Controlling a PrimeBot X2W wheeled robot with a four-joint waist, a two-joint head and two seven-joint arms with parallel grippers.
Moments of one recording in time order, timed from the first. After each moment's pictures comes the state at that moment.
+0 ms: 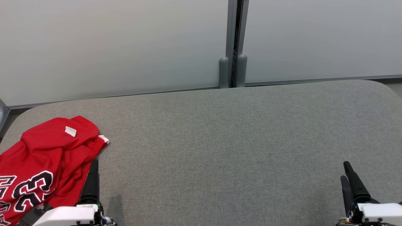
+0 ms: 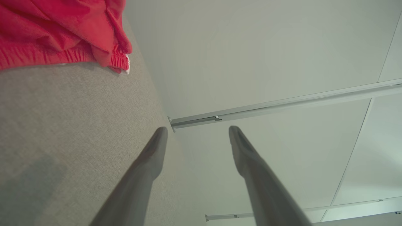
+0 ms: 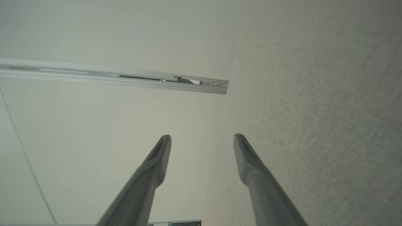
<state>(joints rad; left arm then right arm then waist) -0.01 0.03 0.04 0.27 -1.46 -0.10 0.00 0.00 -0.03 -0.10 0.24 1.50 0.13 0.04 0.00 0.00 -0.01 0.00</state>
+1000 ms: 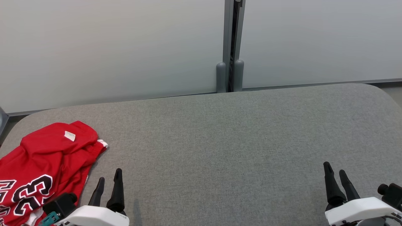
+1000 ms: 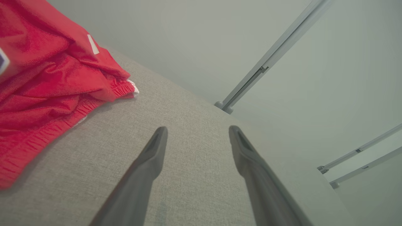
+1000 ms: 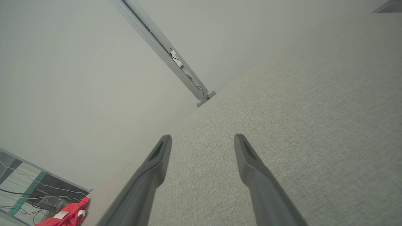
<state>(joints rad) 0.00 0.06 -0.08 0.29 -0.78 0.00 -0.10 -0.01 -0.03 -0.03 0.27 0.76 0.13 -0.06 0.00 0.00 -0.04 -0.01</state>
